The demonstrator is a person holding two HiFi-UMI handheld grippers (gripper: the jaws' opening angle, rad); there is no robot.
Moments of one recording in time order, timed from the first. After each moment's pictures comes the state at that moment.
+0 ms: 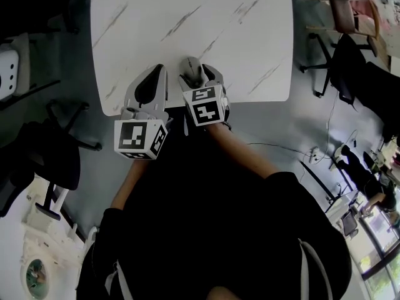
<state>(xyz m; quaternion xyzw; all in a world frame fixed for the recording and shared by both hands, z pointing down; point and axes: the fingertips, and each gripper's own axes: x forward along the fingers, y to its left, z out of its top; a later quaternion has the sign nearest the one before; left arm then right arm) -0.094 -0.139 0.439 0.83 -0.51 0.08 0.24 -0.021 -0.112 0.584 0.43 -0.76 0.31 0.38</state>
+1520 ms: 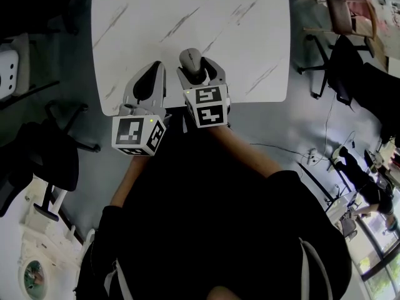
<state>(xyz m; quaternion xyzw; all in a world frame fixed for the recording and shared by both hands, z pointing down) -0.097 -0.146 0.433 0.82 -0.52 0.05 0.25 -0.021 -0.141 0.537 0.47 -0.78 0.27 0.31</state>
